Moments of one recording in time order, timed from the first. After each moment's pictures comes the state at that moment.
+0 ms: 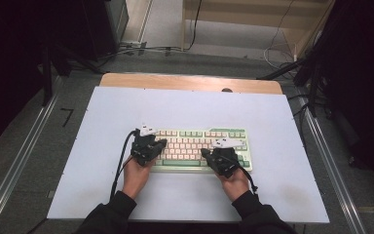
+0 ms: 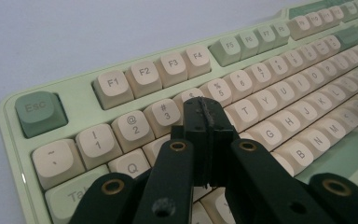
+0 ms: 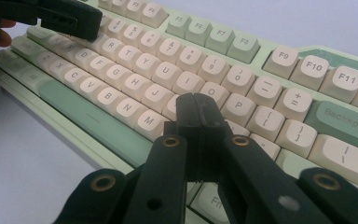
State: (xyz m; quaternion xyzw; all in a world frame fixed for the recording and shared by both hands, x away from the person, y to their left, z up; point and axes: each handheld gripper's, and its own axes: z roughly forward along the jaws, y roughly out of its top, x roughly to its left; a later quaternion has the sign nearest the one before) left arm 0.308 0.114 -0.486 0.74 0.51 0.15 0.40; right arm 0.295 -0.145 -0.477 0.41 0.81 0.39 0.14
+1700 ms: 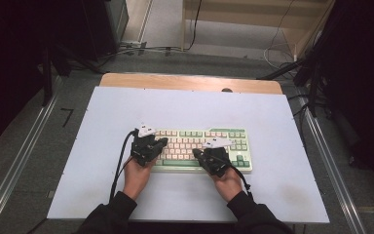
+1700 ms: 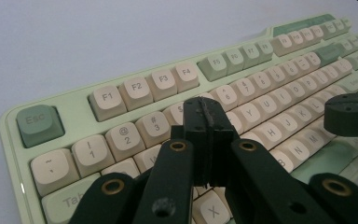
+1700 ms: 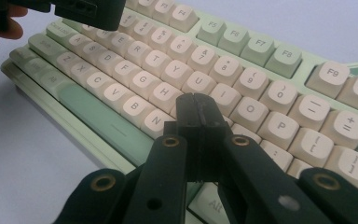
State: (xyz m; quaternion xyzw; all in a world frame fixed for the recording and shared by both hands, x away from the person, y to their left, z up) left arm 0.303 0.113 -0.479 0.73 0.51 0.15 0.43; right arm 0.297 -0.122 -0.480 0.39 0.83 0.39 0.14
